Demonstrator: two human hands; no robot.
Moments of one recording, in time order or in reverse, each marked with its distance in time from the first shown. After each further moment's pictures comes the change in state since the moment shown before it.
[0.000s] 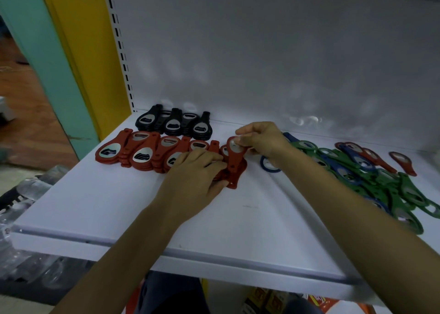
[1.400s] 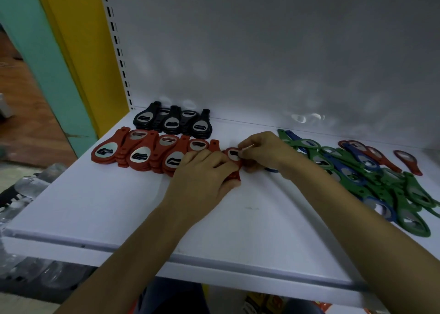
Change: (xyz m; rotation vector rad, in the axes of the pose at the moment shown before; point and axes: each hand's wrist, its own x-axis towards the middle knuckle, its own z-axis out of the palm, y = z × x) left_hand 0.008 0.011 0.005 0.021 0.086 0.039; right_hand -0.010 0.011 -0.003 -0.177 -0.138 0.098
